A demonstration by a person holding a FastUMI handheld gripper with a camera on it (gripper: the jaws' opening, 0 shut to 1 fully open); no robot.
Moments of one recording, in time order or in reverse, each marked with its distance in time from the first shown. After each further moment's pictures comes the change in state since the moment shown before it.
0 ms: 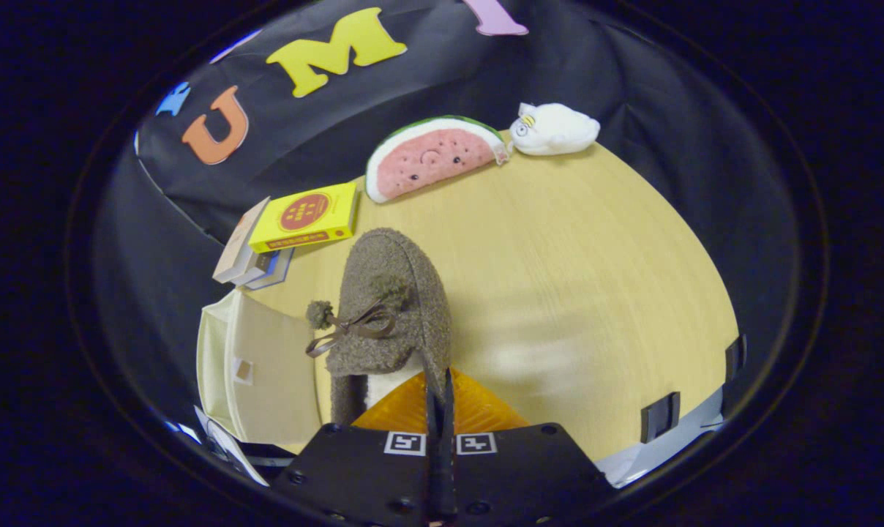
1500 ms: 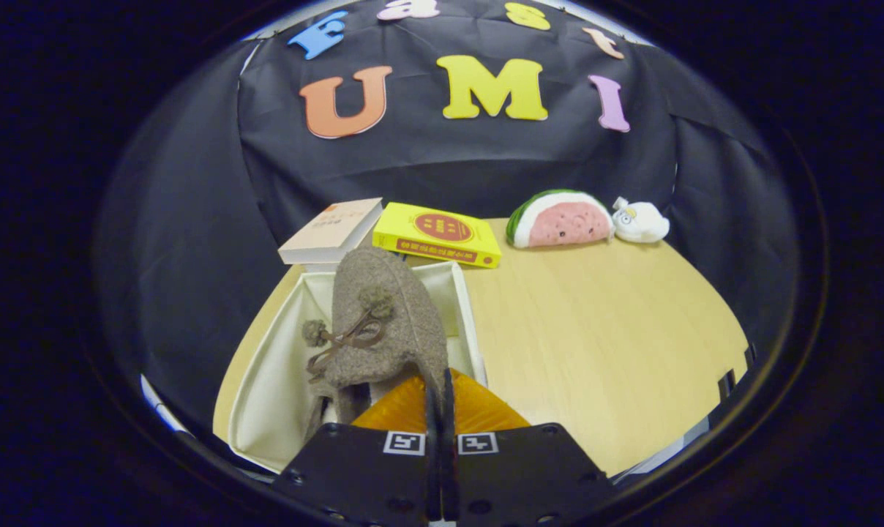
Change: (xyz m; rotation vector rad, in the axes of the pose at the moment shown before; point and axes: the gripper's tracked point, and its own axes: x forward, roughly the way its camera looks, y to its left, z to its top) arm 0.044 0.266 -0.079 -0.254 -0.392 -0.111
